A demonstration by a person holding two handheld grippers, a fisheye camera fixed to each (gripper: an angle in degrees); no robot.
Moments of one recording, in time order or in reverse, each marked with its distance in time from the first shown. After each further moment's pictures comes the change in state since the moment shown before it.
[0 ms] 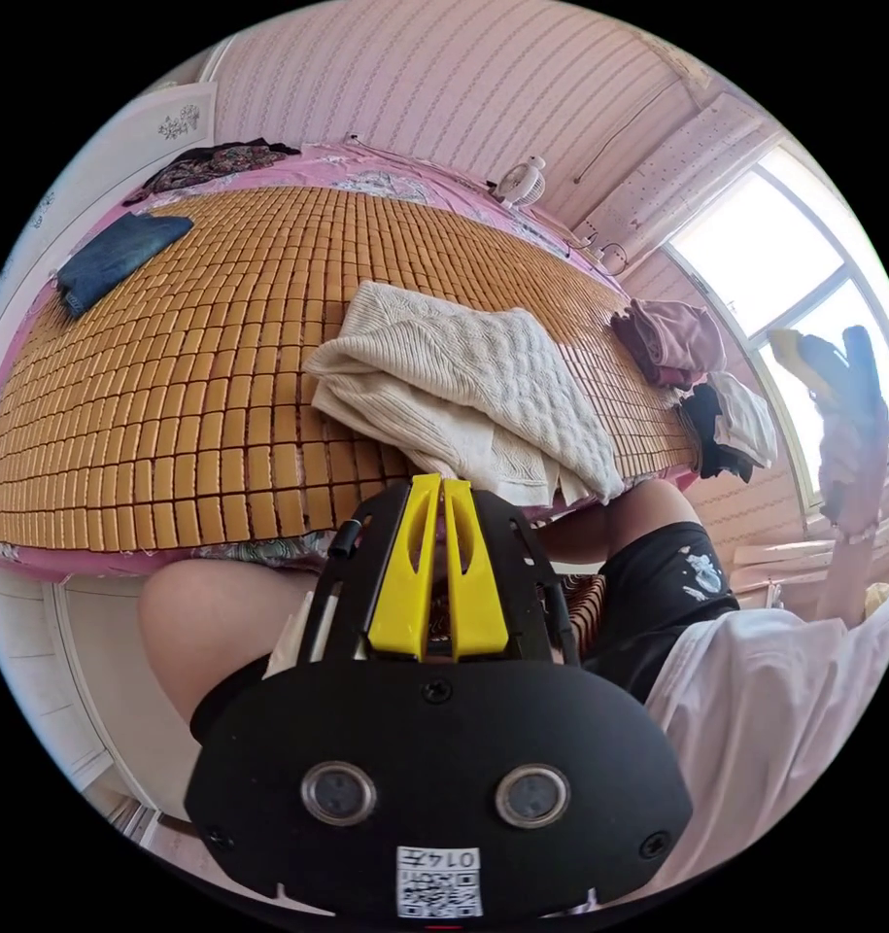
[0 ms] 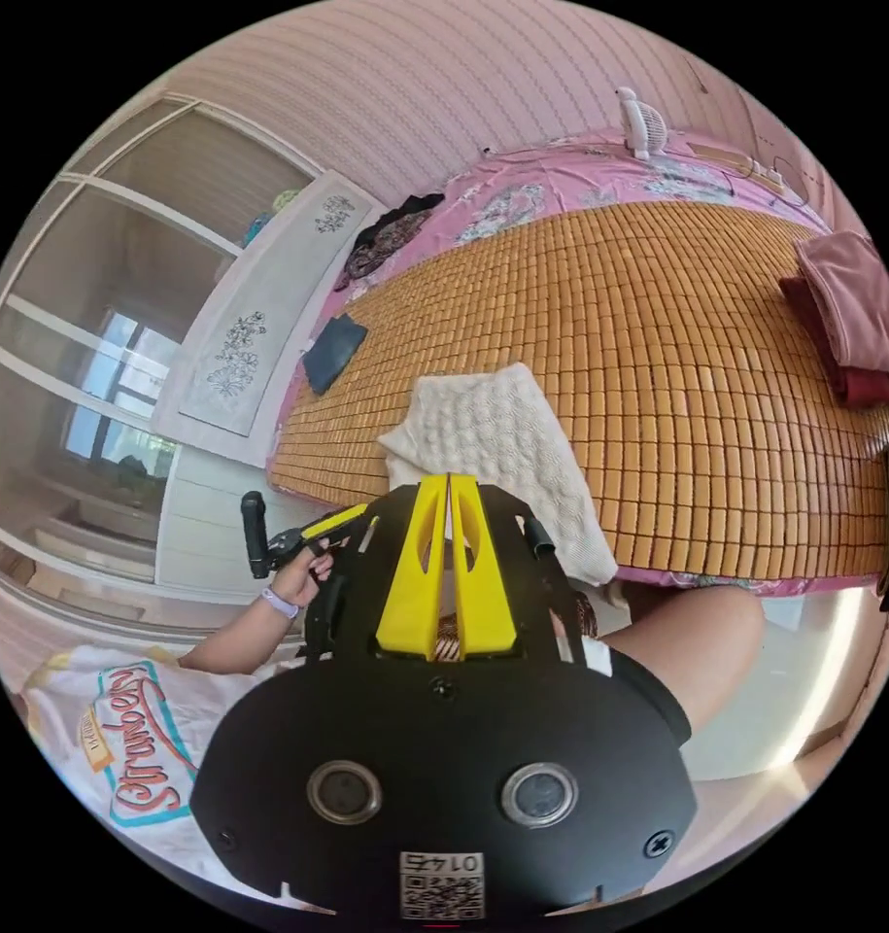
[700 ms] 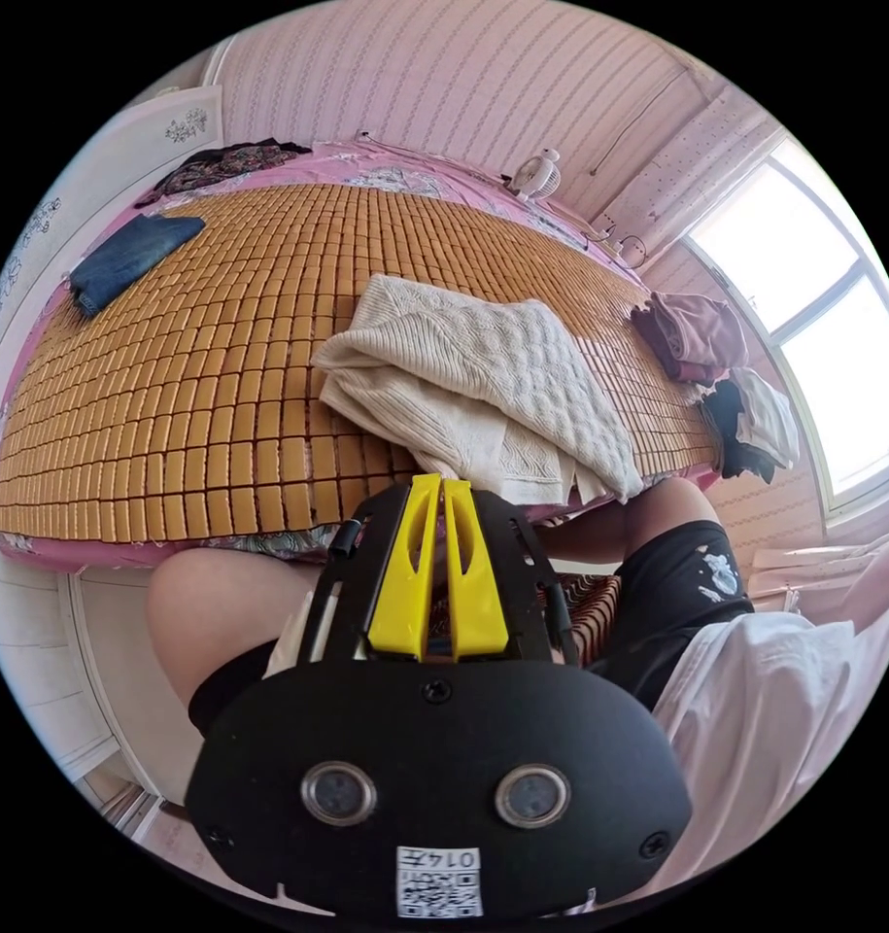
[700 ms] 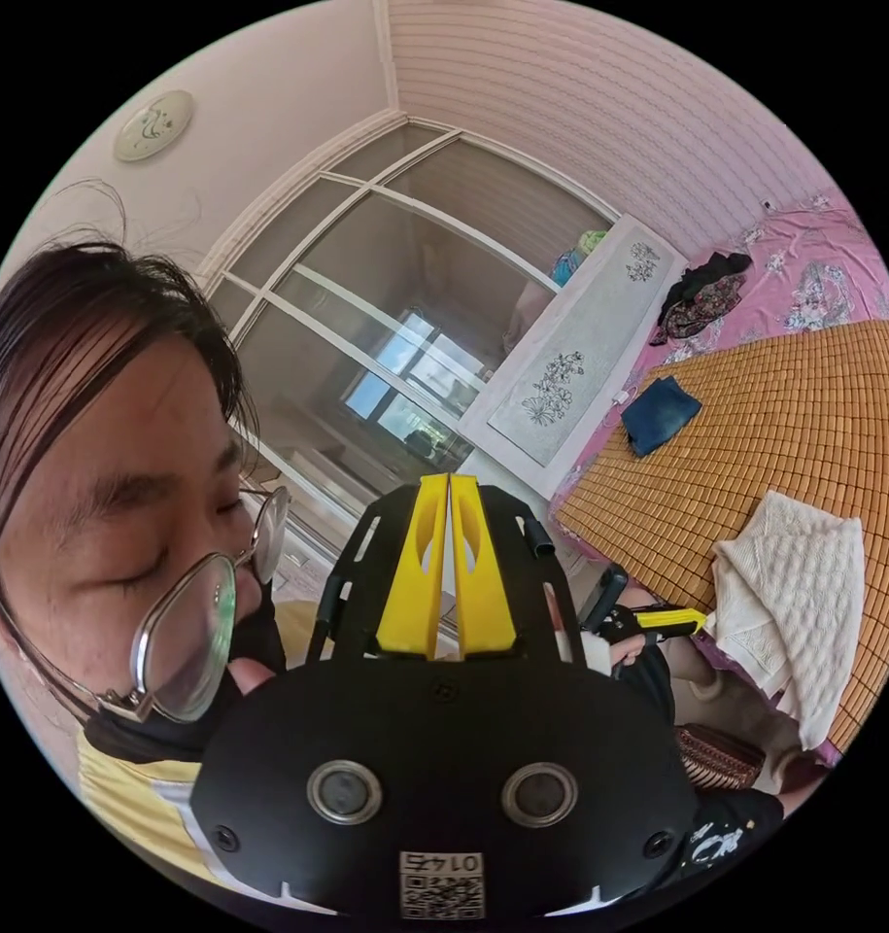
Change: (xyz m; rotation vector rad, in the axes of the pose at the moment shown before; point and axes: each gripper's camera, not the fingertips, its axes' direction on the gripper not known) left arm 0.019 0.008 0.020 -0.018 -0.067 -0.012; right arm -0.022 0.055 -0.091 0.097 -0.816 -0.317
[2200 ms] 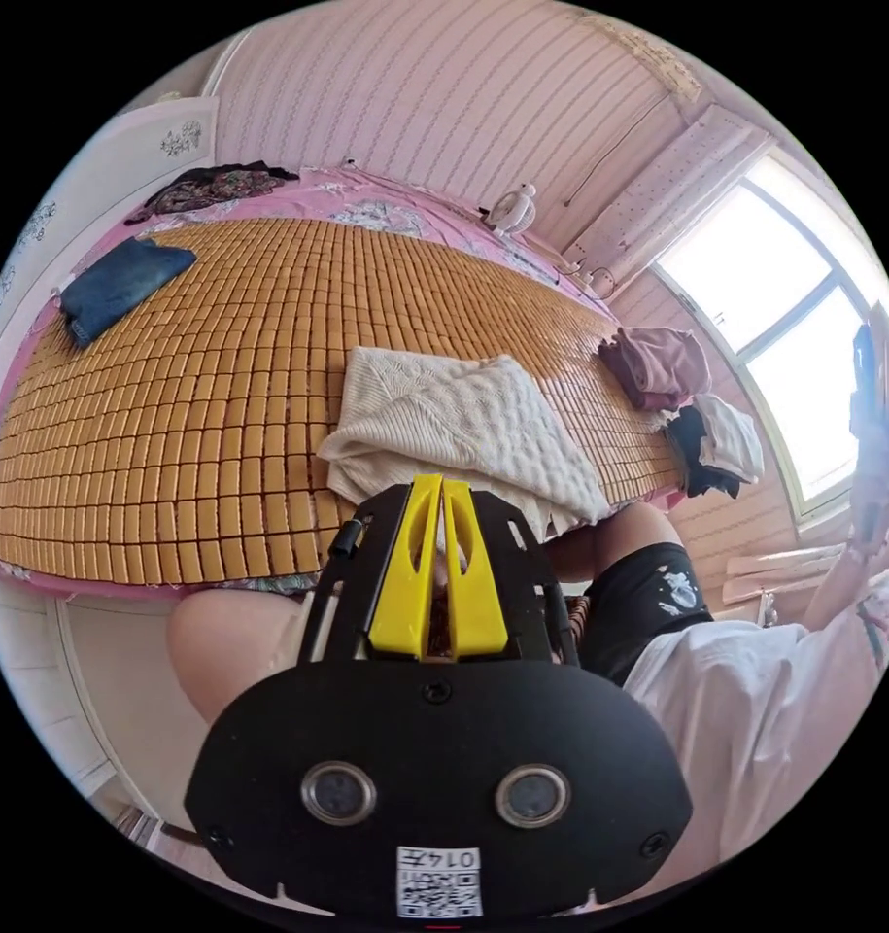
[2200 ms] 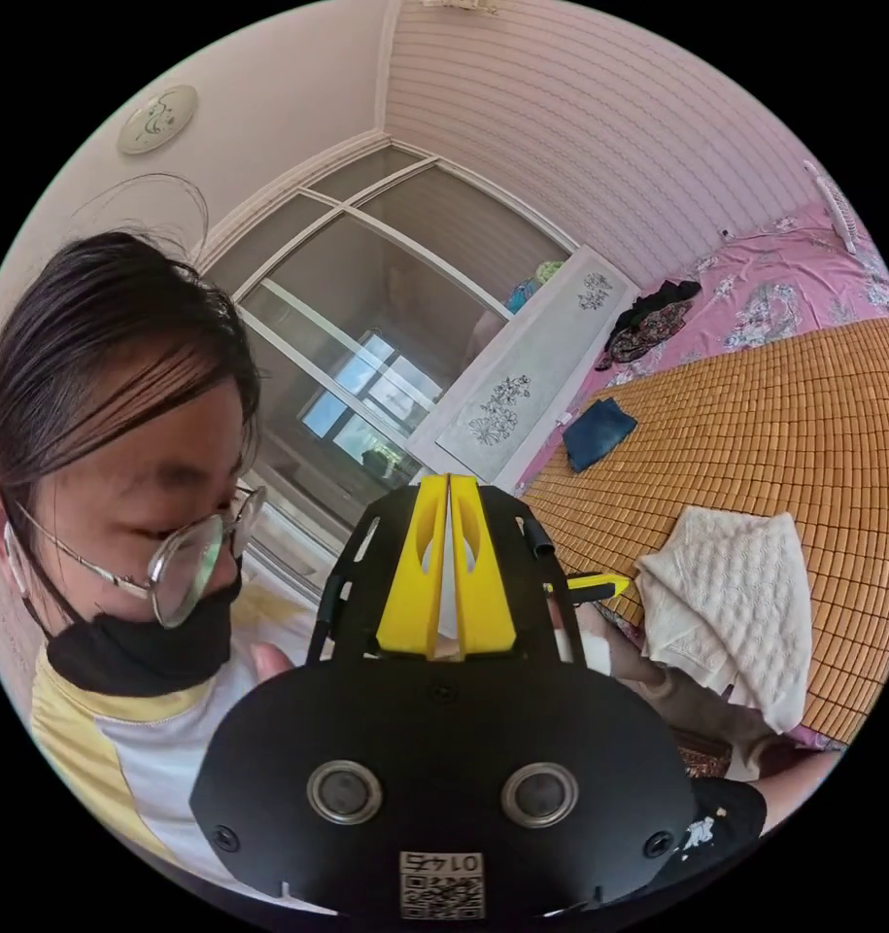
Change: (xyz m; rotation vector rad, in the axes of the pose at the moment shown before) left arm 0.009 -0.047 -0.027 0.078 0.092 0.016; right arm 0.028 -0.022 0.080 0.080 0.197 -0.001
